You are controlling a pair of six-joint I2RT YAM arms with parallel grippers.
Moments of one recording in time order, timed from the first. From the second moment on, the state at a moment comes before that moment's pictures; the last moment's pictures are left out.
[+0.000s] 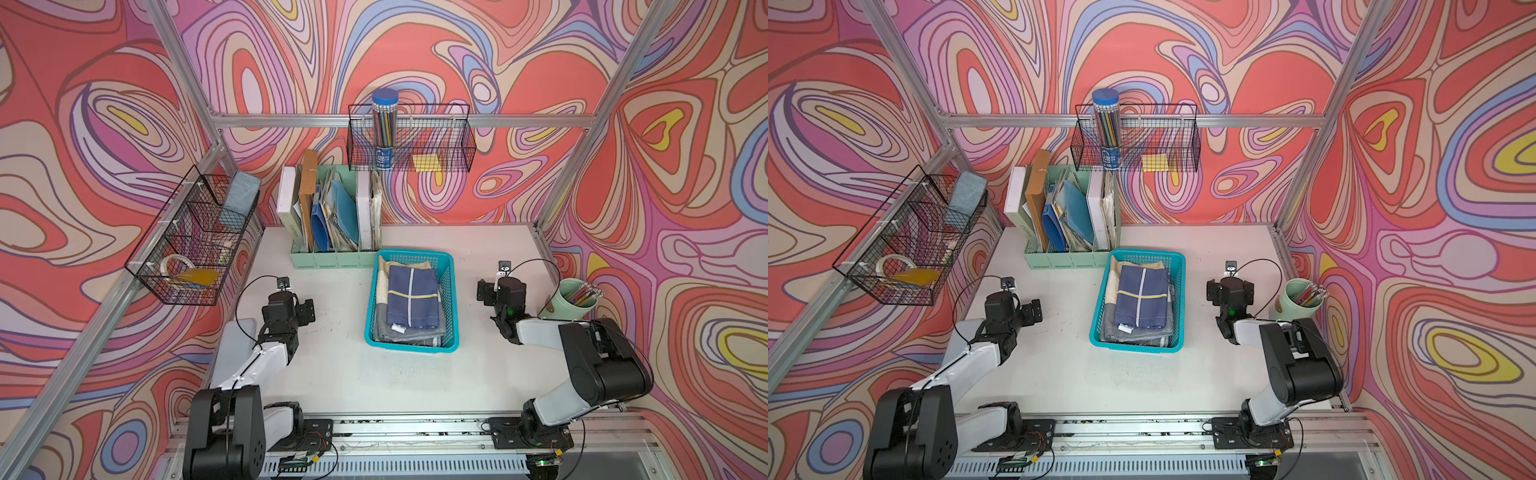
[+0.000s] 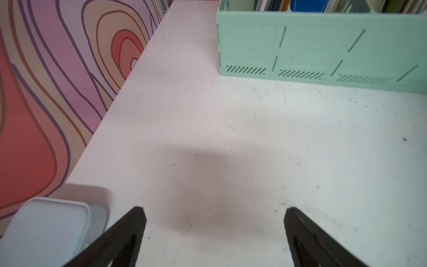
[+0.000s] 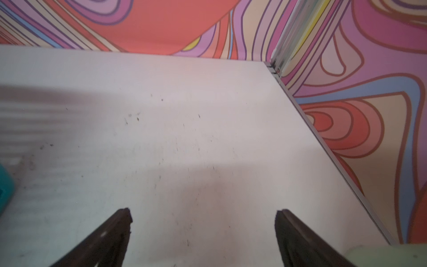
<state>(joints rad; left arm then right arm) 0.08 1.24 0.42 0.22 -0.17 -0.05 0.13 1.59 0.51 0.69 0.33 -0.02</state>
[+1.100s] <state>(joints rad) -0.05 1.54 0.35 0.80 -0.25 0.00 0.06 1.70 0.45 1.02 0.23 0.01</state>
